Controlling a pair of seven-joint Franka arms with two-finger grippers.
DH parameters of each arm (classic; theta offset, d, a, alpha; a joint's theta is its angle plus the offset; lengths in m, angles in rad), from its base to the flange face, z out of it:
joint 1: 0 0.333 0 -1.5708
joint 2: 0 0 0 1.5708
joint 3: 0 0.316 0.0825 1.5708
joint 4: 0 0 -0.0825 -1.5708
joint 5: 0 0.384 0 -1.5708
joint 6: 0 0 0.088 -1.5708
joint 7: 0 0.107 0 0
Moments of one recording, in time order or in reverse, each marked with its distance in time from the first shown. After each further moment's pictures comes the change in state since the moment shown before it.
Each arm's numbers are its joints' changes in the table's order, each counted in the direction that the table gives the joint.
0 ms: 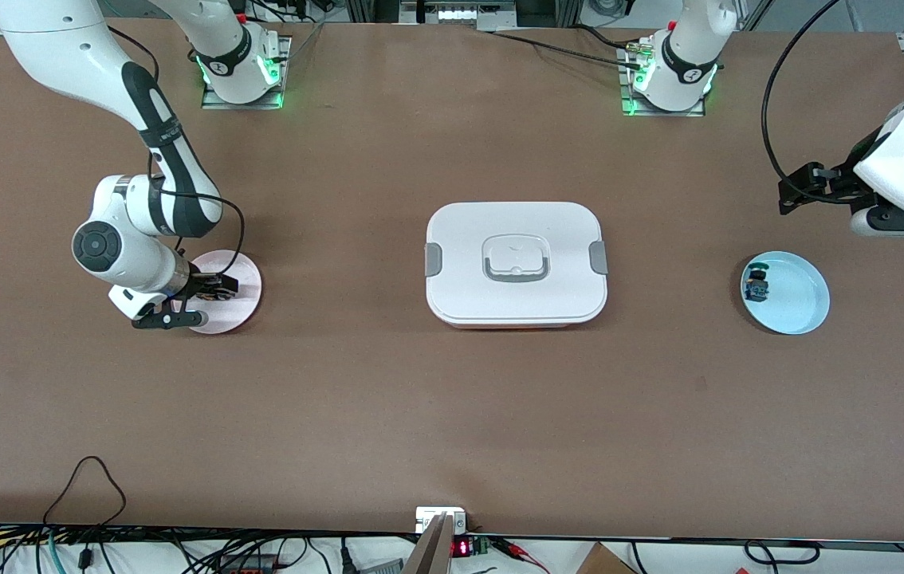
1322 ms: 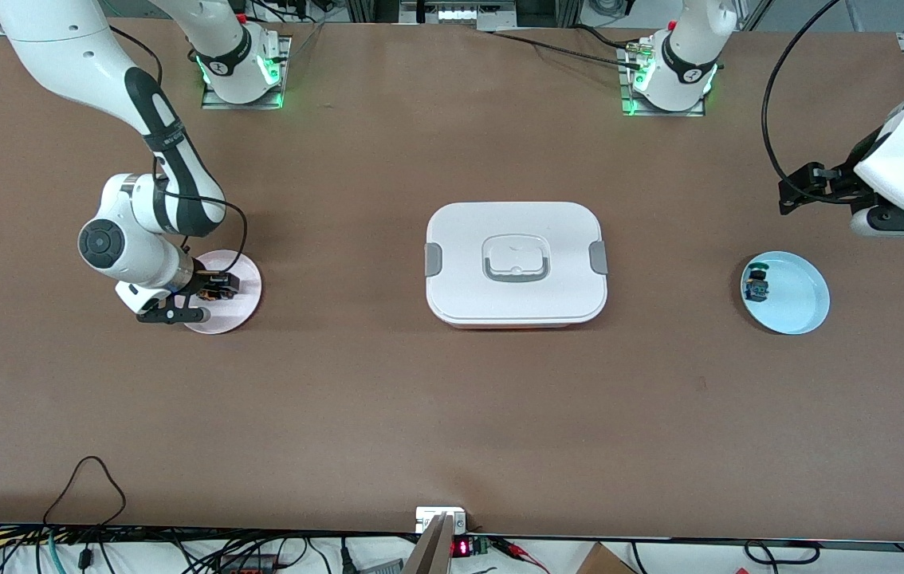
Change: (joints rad) left arm 0.001 0.000 0.000 0.000 0.000 0.000 0.000; right arm -0.004 0.005 0.000 -0.045 0.054 -0.045 0.002
